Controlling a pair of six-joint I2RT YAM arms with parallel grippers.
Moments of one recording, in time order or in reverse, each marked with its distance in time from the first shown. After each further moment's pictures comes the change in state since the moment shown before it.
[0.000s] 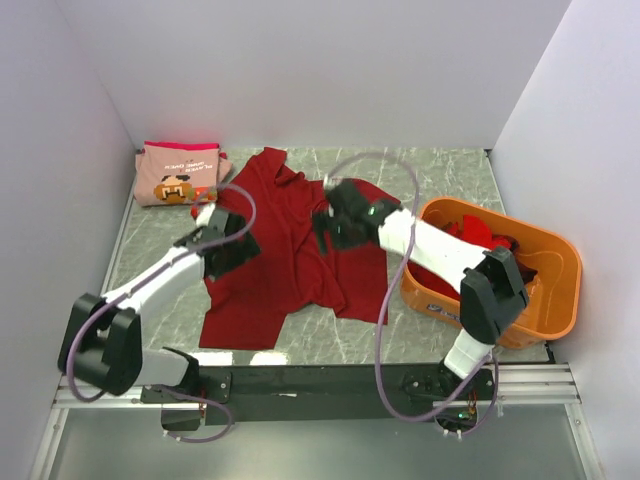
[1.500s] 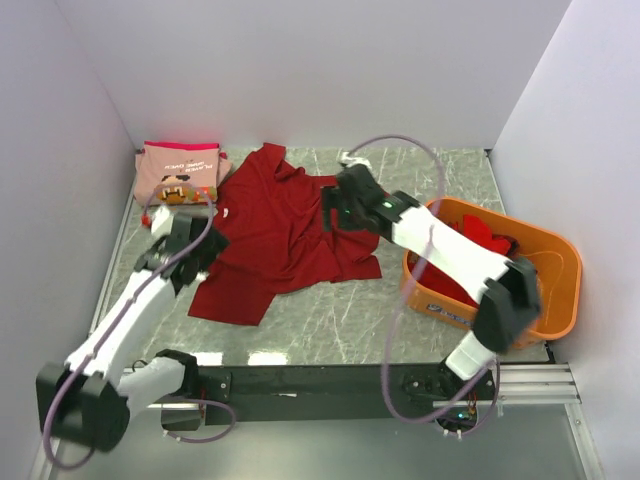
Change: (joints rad) left arm 0.111 -0.290 -0.034 -0.166 -0.096 -0.116; right arm -0.013 -0.061 0.000 0.070 0.107 0.099
